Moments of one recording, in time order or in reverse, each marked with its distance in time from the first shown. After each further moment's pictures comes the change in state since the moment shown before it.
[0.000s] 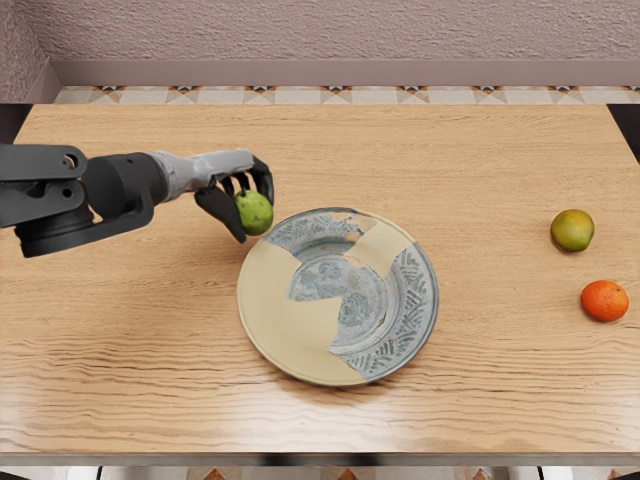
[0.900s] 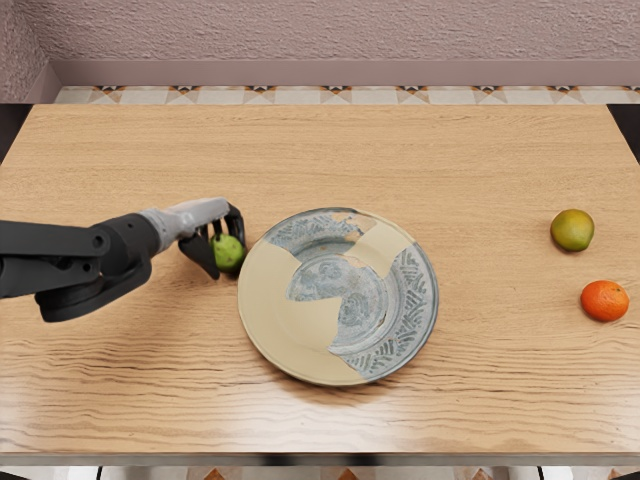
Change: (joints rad) left arm 0.141 -0.073 0.154 0.063 0.086 0.242 0.003; right arm 0.000 0.000 0.000 0.000 0.000 0.000 0.000
